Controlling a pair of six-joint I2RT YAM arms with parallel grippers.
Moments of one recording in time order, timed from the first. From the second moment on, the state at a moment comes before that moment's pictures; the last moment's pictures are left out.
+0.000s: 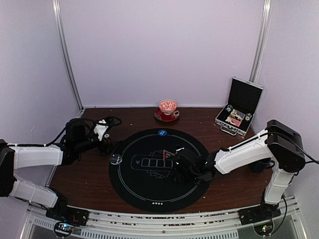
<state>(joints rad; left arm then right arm) -0.42 1.25 0.50 0.43 0.25 0.47 1.08 1.79 0.88 -0.07 0.36 0.60</state>
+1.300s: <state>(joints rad) -0.42 1.25 0.50 0.45 0.24 0.47 1.16 1.79 0.98 -0.17 0.32 0.57</state>
